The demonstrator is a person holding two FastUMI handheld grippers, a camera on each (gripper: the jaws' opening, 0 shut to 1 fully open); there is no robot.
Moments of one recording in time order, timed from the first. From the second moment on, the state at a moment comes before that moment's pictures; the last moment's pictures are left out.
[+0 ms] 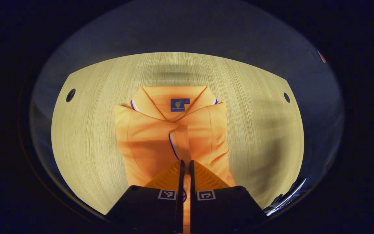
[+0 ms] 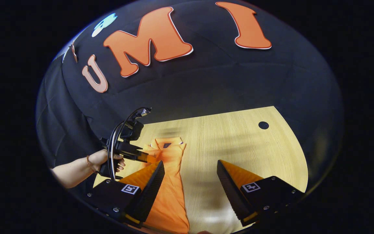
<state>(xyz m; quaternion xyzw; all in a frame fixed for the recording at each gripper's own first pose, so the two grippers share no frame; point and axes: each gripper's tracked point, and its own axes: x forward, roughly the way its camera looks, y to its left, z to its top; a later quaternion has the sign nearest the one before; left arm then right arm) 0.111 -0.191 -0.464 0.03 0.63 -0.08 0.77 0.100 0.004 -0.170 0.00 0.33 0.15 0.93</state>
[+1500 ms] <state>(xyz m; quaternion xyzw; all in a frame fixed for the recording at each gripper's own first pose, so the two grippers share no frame) -0.052 -0.020 -0.398 0.05 0.60 -0.02 0.80 -0.001 0.099 -0.310 -0.12 0.45 0.17 0.87</state>
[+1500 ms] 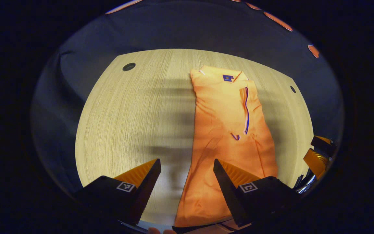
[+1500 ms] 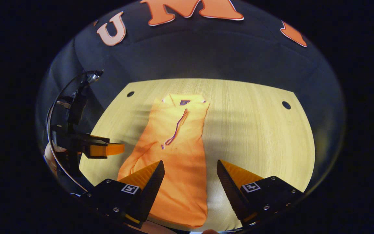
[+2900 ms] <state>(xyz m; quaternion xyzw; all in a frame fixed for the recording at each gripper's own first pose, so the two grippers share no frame) -0.268 0.002 -0.458 0.05 0.69 0.02 0.72 -0.166 0.027 -0.440 -0.15 0.63 0.04 0.76</state>
